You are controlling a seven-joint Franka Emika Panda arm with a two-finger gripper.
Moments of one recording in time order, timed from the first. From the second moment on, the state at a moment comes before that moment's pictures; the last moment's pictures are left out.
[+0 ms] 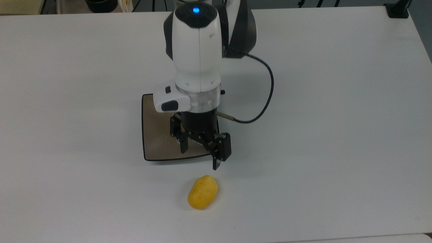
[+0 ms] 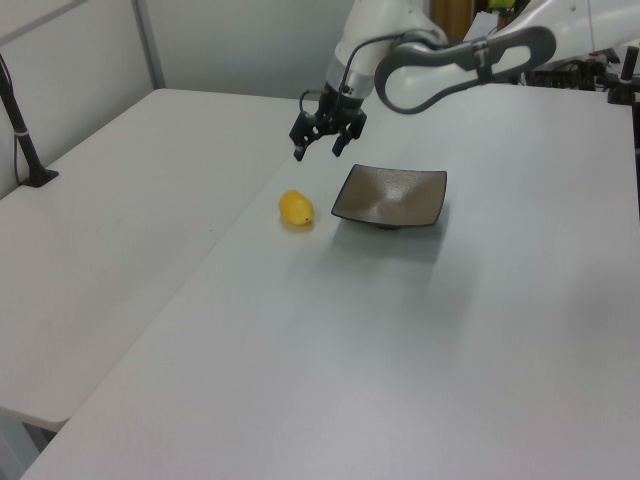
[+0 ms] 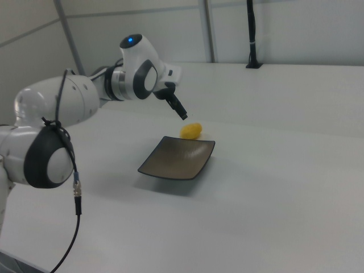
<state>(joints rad) 0.12 0.73 0.07 -1.13 -0.13 2.32 0.74</state>
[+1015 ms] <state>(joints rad) 0.11 0.97 0.11 -1.02 -0.37 2.55 0.91</state>
